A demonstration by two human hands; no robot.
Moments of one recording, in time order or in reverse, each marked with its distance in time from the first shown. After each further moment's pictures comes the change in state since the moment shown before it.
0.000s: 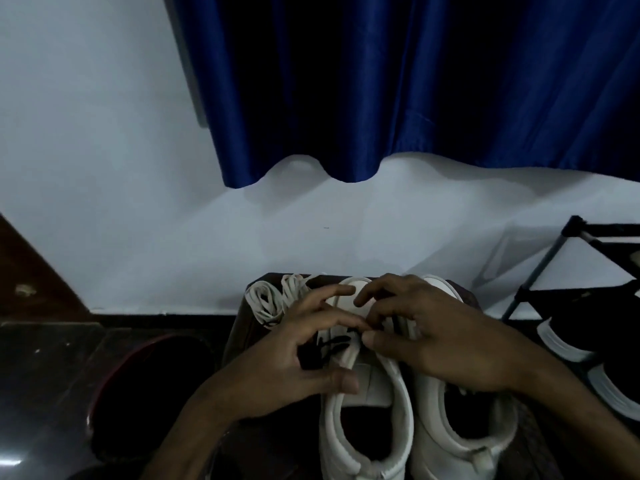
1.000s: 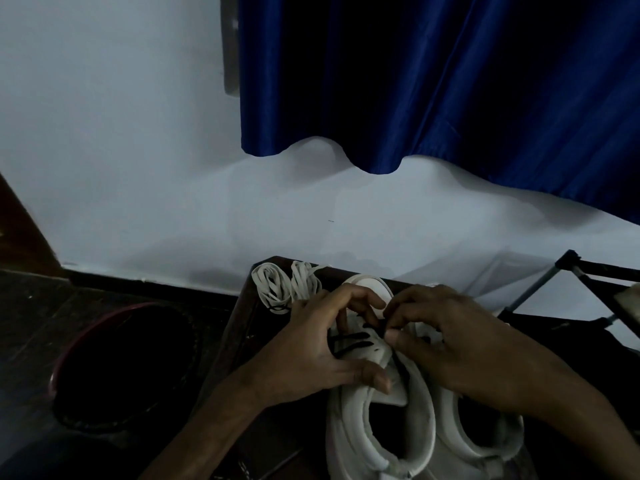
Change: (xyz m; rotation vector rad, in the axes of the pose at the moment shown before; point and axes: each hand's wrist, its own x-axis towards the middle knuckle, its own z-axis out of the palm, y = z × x) left_hand 0.009 -0.007 0.019 -0.028 0.258 -0.021; right_hand -0.002 -0.016 -0.006 -0.241 -0.002 0.103
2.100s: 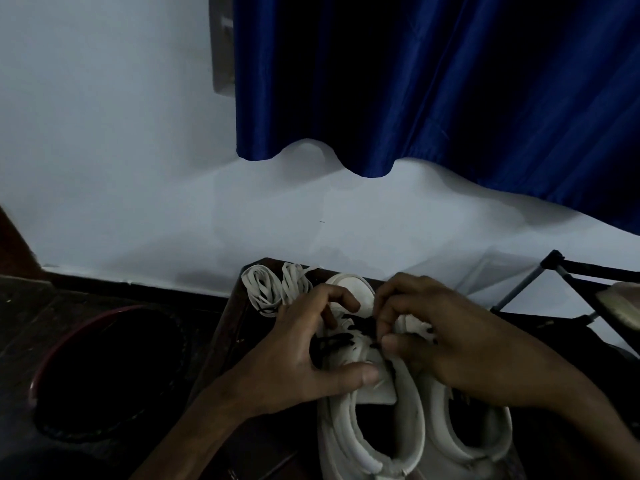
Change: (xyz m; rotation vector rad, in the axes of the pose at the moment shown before) left_hand -0.014 -0.011 -0.003 -0.015 -0.023 -0.049; right_hand 0.003 -0.006 -0.010 0.093 -0.022 -0.098
